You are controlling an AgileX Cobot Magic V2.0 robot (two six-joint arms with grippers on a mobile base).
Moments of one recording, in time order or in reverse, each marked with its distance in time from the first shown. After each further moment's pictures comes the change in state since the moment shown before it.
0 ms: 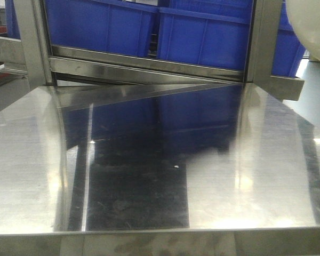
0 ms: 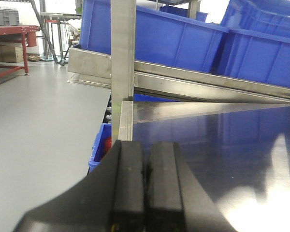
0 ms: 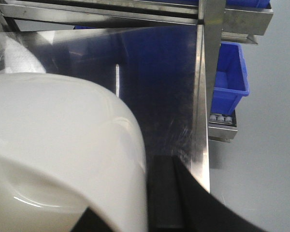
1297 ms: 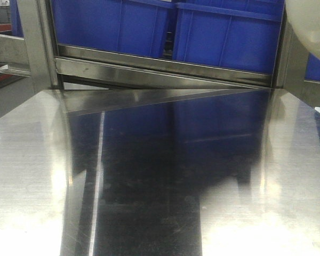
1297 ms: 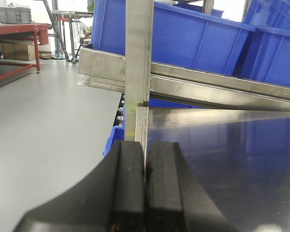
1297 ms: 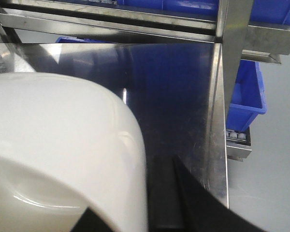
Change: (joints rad) left arm 0.000 0.000 0.000 0.000 0.000 0.000; right arm 0.002 0.000 0.000 -0.002 -0.002 0.000
